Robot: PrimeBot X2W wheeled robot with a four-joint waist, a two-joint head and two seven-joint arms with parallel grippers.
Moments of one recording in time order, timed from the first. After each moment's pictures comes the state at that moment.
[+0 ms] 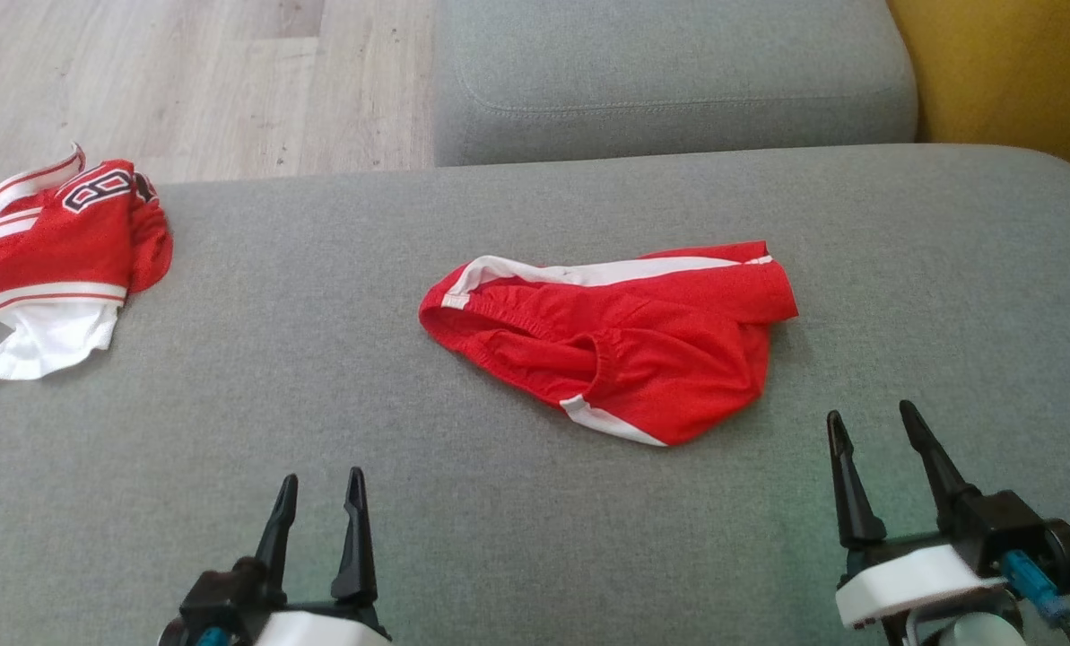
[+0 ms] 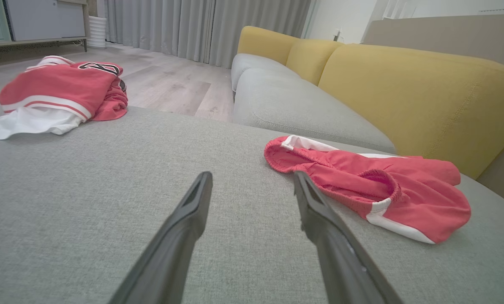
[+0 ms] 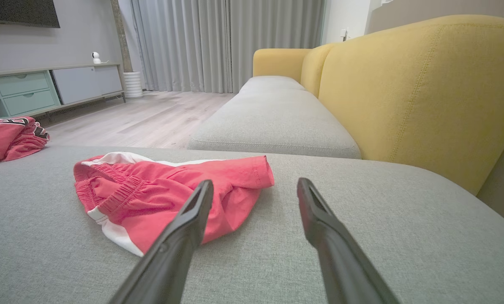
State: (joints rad) left arm 0.05 0.11 -0.31 0.27 -0.43 0.05 -0.25; right arm 0.05 -0.05 0.01 0.23 -0.01 0.13 -0.25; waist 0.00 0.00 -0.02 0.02
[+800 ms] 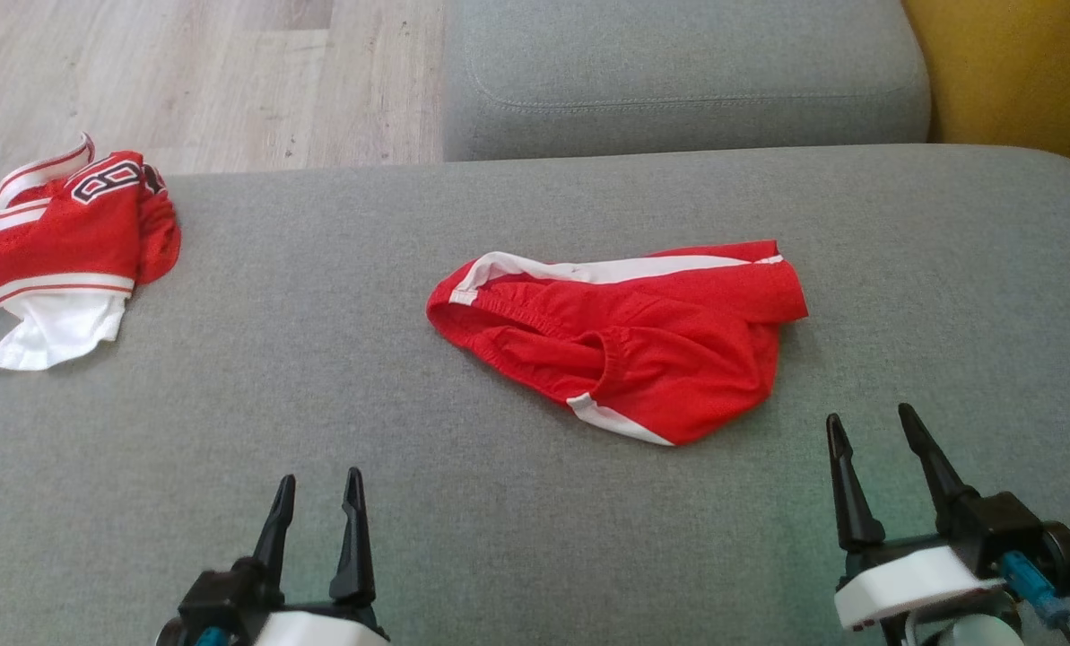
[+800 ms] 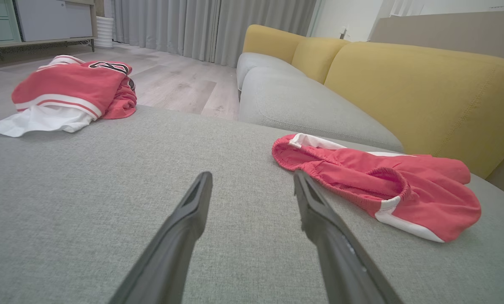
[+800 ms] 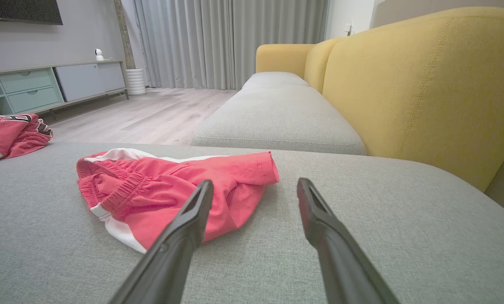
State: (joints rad) left arm 0.05 0.12 -0.31 0.26 -0.42 0.06 -0.25; right arm 0.06 -0.05 0.00 0.24 0.00 0.13 -0.25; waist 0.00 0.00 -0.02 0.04
